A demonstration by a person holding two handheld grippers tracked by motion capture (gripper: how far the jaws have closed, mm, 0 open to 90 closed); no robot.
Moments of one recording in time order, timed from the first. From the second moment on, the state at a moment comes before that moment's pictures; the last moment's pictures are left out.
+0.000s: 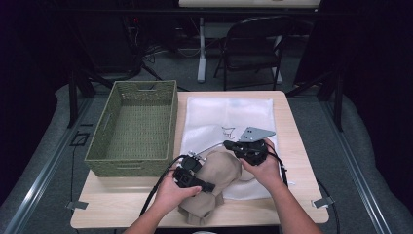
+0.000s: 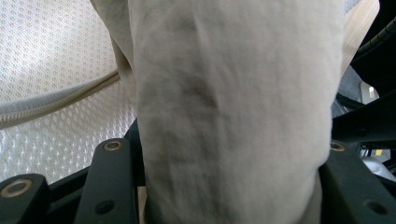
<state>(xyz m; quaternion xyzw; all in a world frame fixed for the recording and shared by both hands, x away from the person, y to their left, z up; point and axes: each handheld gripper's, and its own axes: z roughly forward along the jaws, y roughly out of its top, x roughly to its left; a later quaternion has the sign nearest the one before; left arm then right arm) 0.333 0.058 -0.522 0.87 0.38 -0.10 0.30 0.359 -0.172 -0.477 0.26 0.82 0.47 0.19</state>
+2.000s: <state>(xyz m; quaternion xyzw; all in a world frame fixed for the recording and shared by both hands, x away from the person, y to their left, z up) 0.375 0.037 -0.523 0.85 0.43 -0.06 0.30 0.354 -0.168 -0.476 0.25 0.82 0.48 0.19</state>
